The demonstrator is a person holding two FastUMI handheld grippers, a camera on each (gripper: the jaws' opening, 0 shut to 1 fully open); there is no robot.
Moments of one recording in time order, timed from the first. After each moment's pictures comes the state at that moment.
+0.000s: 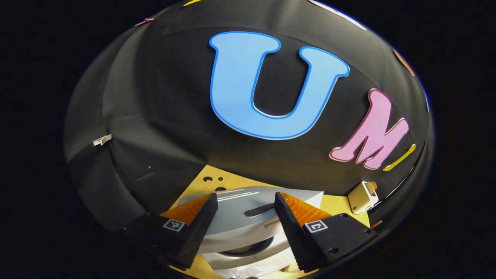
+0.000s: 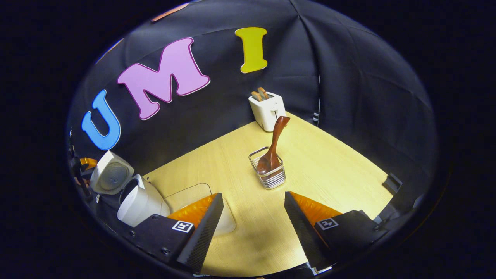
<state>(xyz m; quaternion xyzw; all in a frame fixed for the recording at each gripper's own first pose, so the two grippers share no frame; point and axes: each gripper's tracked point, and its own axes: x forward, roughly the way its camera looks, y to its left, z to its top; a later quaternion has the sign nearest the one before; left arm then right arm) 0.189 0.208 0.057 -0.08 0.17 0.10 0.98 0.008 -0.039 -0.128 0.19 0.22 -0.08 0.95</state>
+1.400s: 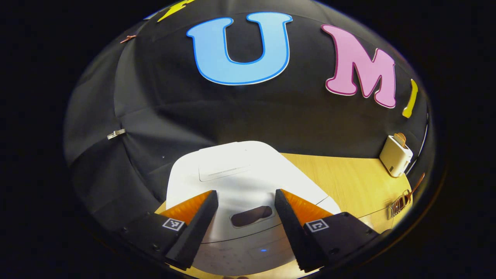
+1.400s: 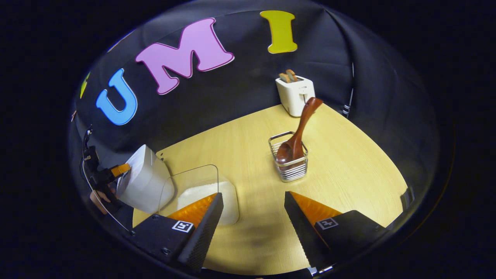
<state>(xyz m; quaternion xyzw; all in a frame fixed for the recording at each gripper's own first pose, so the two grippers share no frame) 0.170 0.165 -0.087 0.05 0.19 0.16 0.97 0.030 -0.008 -0.161 0.15 0.26 0.04 0.95</state>
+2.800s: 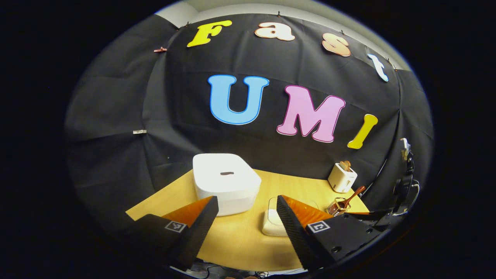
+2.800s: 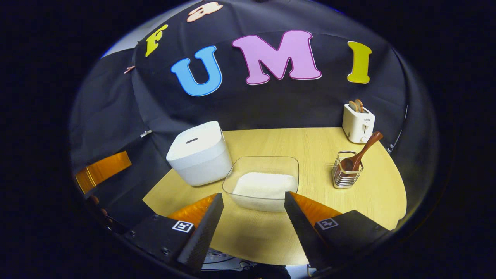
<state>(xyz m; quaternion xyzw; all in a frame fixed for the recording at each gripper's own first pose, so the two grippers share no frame) -0.128 0.029 -0.034 -0.03 0.06 0.11 0.99 -0.084 0.121 -0.119 0.03 0.20 0.22 0.95</state>
